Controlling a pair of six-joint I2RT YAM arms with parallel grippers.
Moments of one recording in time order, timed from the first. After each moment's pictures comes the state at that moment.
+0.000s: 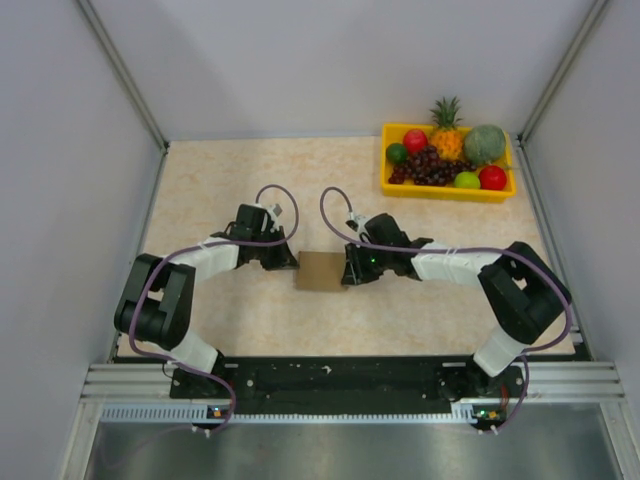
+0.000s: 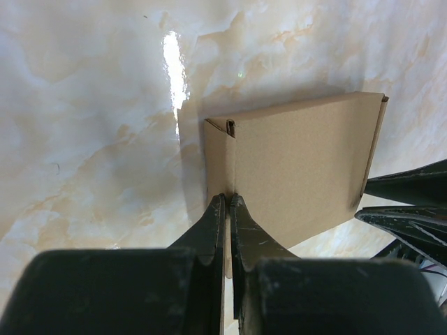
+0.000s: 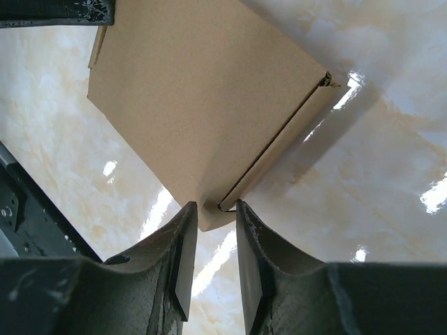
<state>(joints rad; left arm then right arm) -0.31 1.58 0.79 -0.15 0.43 -0.50 0.70 1.64 0.86 -0.07 -0.34 0.40</state>
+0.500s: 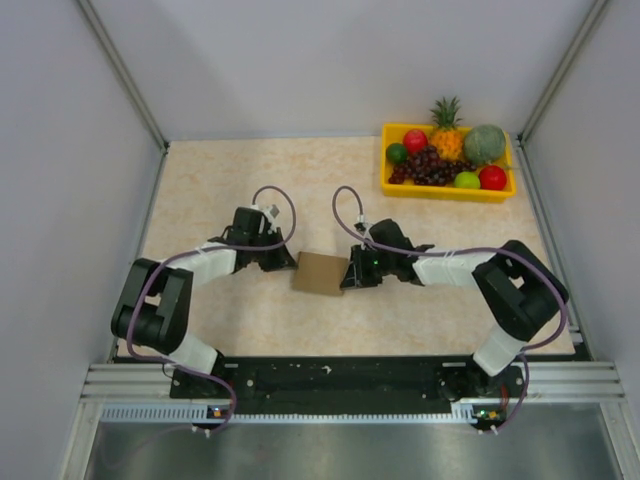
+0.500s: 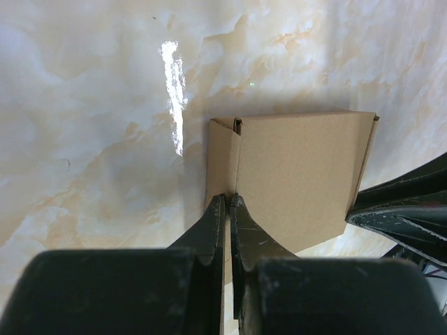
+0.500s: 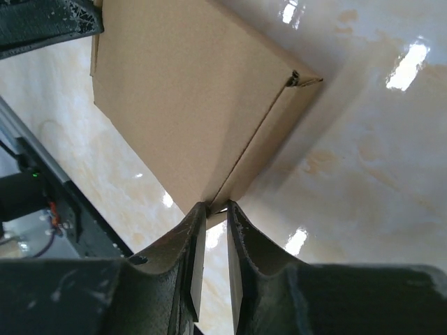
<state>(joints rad) -0.30 1.55 0.75 -0.10 0.43 -0.51 0.69 1.66 0.79 0.04 -0.39 0.61</state>
